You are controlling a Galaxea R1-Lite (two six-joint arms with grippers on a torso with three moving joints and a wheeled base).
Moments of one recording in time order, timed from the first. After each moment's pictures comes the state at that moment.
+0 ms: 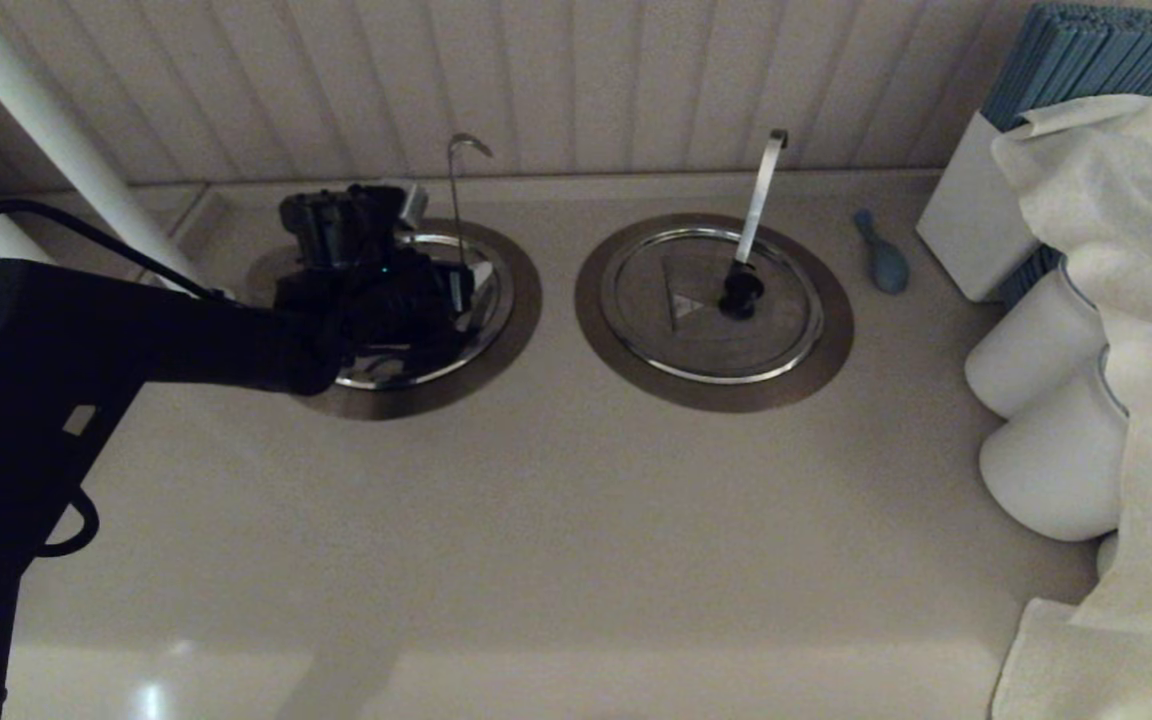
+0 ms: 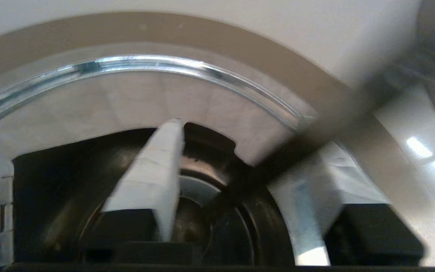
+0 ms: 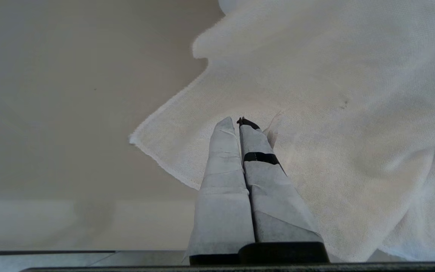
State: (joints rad) left arm -0.25 2.18 -1.64 -0.52 -0.10 0.02; right arm 0.00 0.00 0.00 0.01 0.02 -0.02
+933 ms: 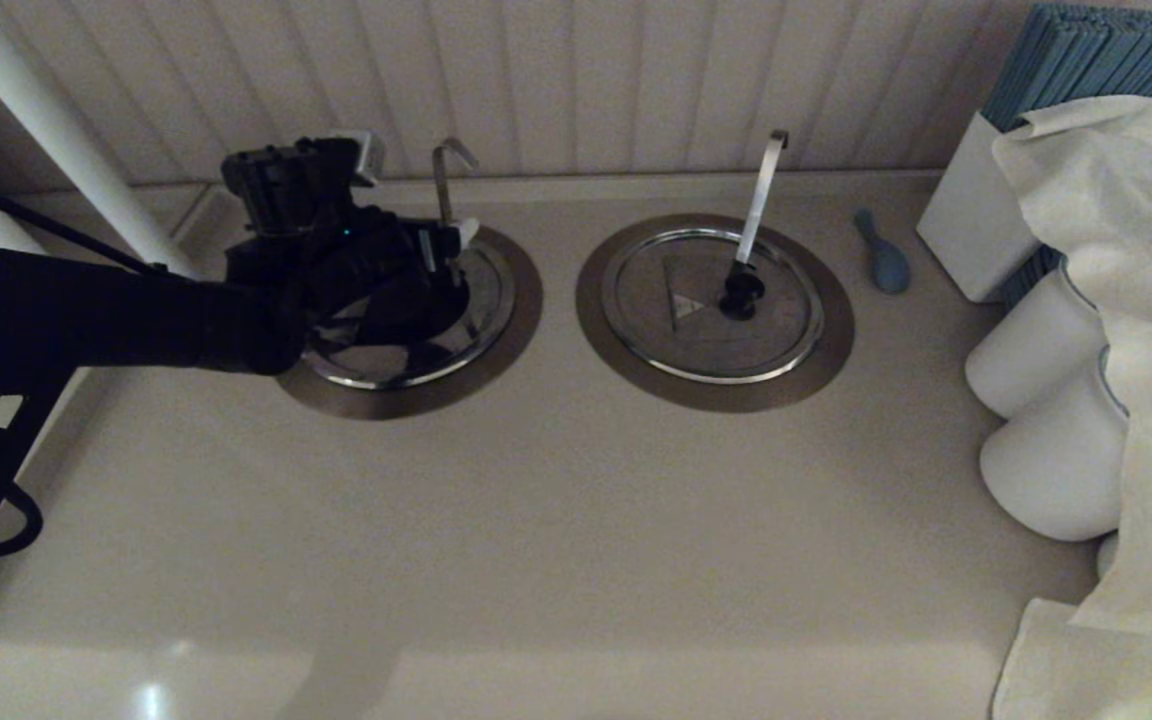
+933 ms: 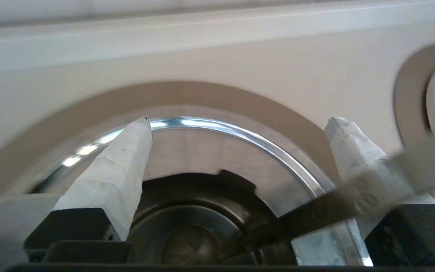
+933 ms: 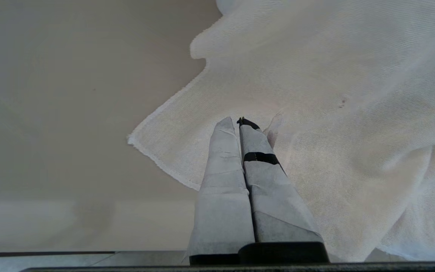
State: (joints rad) left arm -0.22 2.11 -1.63 -0.56 -0.10 -0.01; right arm 0.00 0.00 0.00 0.01 0.02 -0.02
